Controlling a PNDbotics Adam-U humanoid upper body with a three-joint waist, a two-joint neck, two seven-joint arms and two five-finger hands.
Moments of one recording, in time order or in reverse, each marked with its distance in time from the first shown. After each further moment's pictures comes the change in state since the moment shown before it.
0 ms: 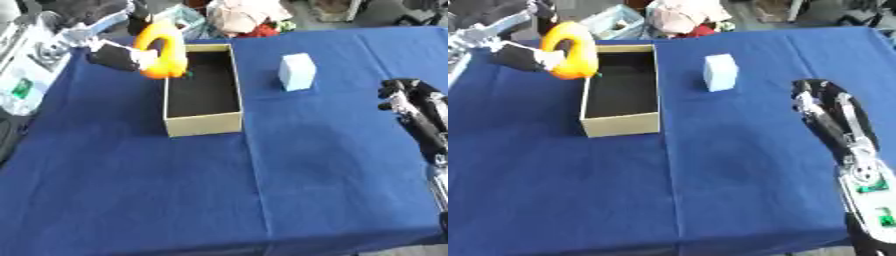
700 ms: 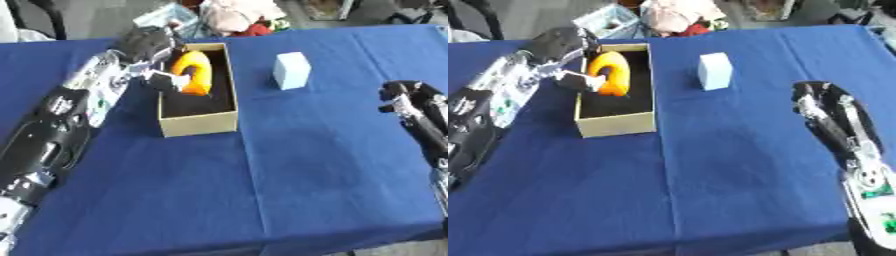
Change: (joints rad) left arm -0.014 -0.159 0.013 0.294 -0.267 -0.033 0.185; right arm -0.008 0.009 0.017 -0.007 -0.011 -0.003 0.020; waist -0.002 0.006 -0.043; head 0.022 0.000
